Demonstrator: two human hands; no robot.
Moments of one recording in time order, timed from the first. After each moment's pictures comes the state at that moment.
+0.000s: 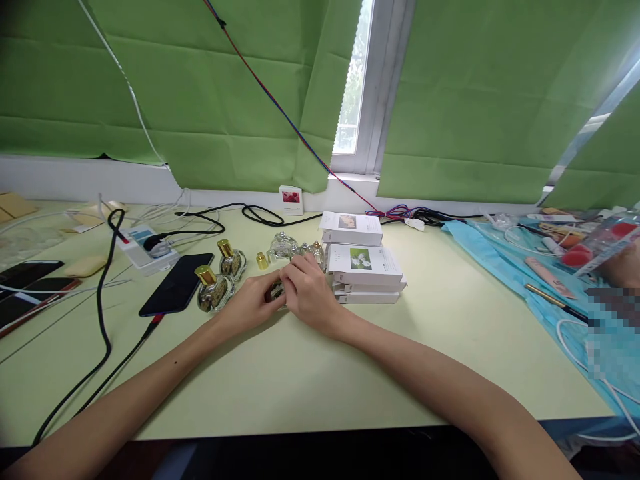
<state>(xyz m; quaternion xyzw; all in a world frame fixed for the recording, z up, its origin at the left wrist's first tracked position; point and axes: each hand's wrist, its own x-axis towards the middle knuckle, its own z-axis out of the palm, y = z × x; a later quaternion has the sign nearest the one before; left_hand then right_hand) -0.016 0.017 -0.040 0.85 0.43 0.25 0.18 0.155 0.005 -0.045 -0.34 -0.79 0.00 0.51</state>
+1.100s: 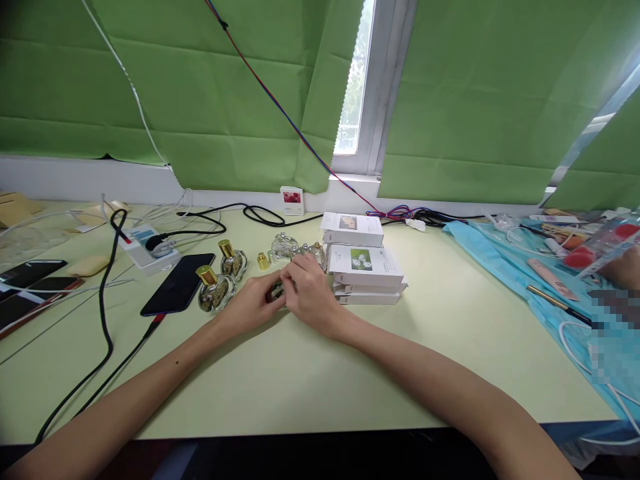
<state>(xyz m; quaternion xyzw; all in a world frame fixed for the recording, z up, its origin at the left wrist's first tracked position) -0.017 0.017 -0.042 0.85 0.42 0.25 0.18 0.155 0.004 -0.042 -0.36 -0.79 0.02 0.50</state>
